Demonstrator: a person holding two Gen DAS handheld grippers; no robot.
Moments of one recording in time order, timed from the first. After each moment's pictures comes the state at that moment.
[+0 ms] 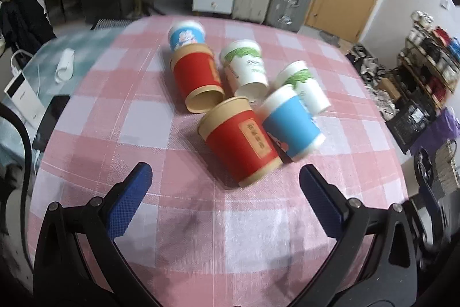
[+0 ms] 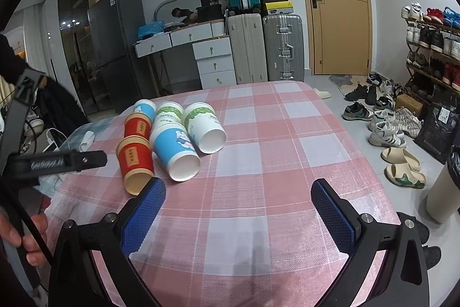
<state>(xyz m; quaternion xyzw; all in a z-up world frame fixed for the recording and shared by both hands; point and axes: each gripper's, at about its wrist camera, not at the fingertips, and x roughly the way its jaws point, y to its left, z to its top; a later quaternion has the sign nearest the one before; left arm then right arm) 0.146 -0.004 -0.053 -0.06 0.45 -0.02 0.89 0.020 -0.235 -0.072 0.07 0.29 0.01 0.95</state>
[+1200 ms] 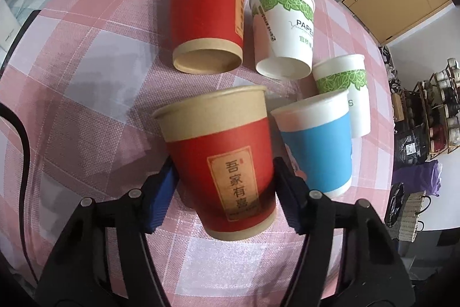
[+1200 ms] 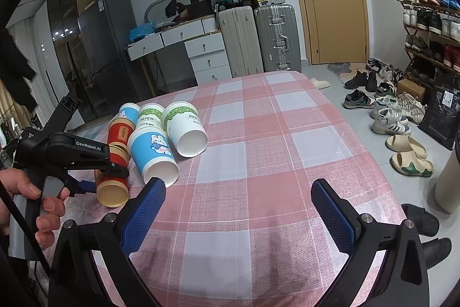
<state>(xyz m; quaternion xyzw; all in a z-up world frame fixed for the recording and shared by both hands) 0.249 0.009 -0.134 -0.21 0.59 0.01 0.78 0.055 -0.263 -0.097 0.11 0.31 0.01 0.95</state>
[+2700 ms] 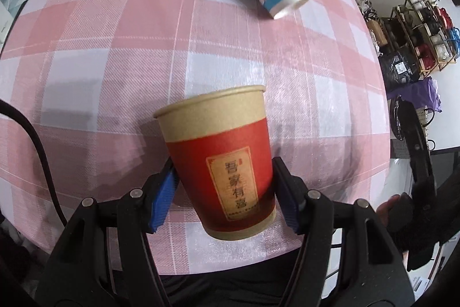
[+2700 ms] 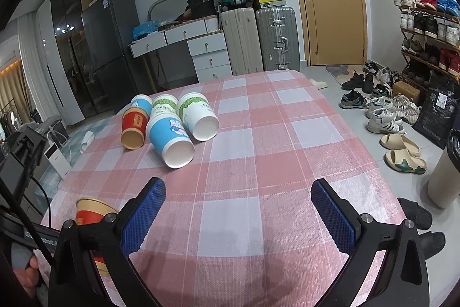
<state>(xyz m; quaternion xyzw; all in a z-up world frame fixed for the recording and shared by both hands) 0.085 -0.016 -0.125 -0.12 0.65 -0.09 0.75 0.000 -0.239 -0.086 0.09 0.31 0.00 0.95</state>
